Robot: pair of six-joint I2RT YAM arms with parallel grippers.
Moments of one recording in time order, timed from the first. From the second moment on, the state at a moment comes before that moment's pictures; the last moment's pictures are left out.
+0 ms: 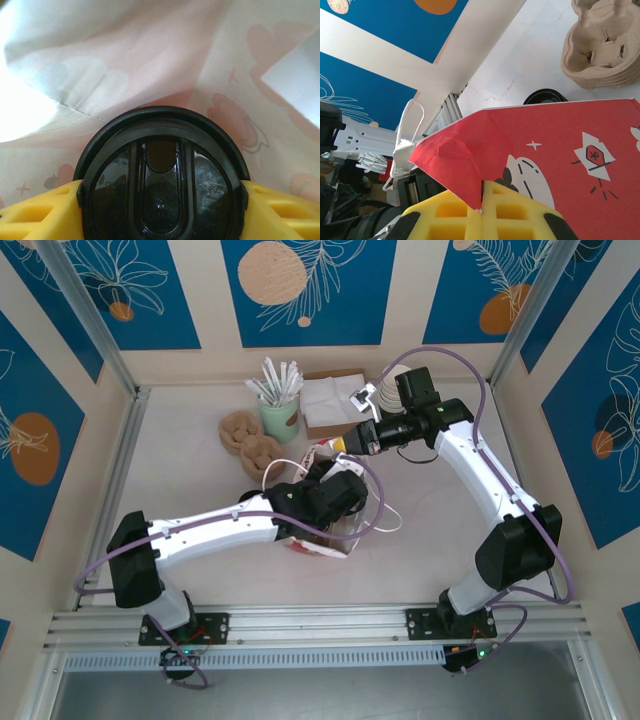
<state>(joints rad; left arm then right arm) -1.15 1.61 1.38 -0.64 -0.70 -0.20 0.33 1.56 1.53 -0.91 -1.06 0.07</state>
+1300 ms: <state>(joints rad) -1.11 1.62 1.34 -0.64 -0.64 -0.33 0.34 1.56 1.53 -0.91 -1.07 0.06</state>
